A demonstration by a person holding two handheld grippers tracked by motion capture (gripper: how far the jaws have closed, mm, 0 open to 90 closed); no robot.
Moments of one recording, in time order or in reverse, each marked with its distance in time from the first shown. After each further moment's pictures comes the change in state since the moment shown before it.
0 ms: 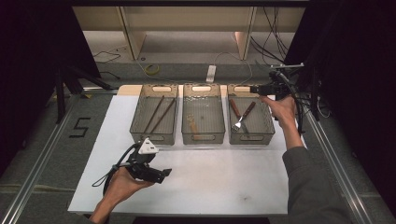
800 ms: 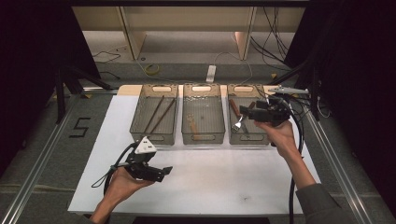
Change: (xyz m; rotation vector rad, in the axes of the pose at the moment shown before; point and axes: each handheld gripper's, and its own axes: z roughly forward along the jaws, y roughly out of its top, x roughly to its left) left arm 0.000 0.001 -0.006 -0.082 -0.027 -0.019; right arm 0.051 -0.070 -0.058 -0.136 0.280 -0.106
